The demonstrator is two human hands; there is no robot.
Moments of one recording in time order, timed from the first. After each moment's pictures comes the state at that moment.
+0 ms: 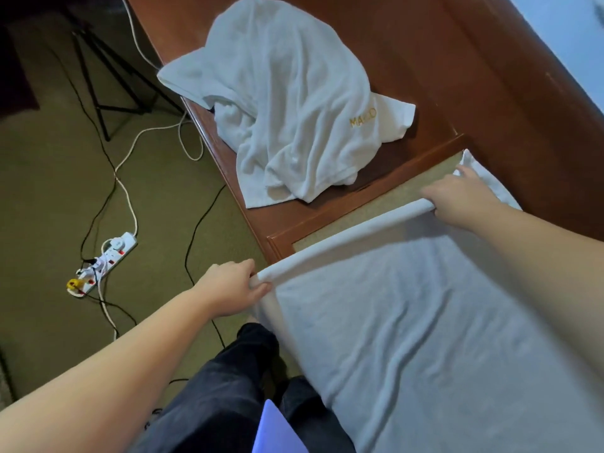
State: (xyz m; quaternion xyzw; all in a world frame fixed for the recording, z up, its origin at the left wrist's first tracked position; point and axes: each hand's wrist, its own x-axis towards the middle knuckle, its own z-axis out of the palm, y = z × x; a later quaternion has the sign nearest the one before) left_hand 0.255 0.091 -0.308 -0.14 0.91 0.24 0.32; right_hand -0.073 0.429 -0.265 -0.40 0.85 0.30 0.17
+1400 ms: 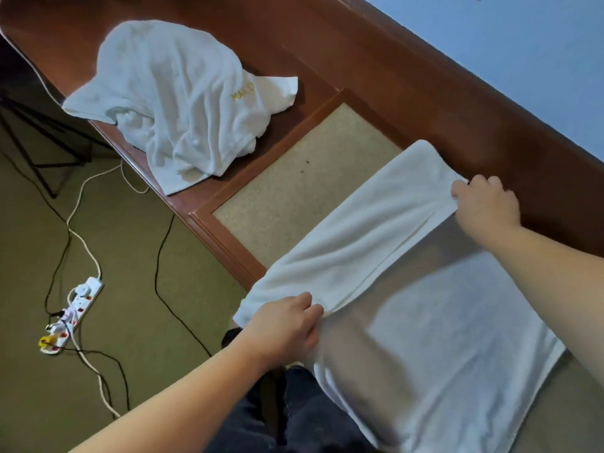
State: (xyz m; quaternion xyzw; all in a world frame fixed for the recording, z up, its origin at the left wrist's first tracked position) left_hand 0.337 0.334 -0.280 0.22 0.94 0.25 0.09; right_hand 0.090 0.696 -0.239 -0.03 0.98 0.18 0.07
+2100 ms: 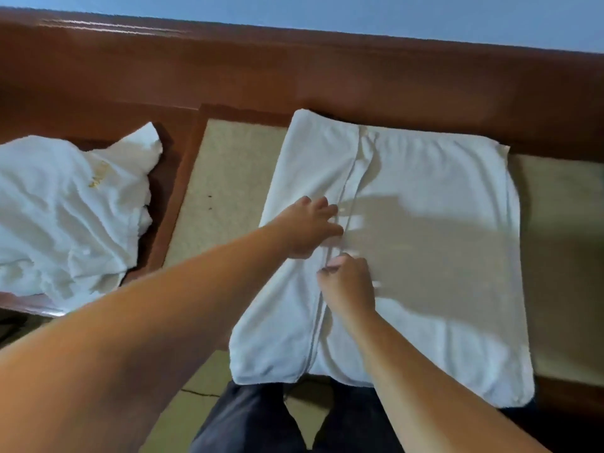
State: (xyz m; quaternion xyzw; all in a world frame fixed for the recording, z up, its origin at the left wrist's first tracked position) left_hand 0.115 0.464 -0.264 0.61 0.77 -0.13 0.12; right_hand 0.271 0.526 -0.288 0.41 0.81 -0.40 0.13
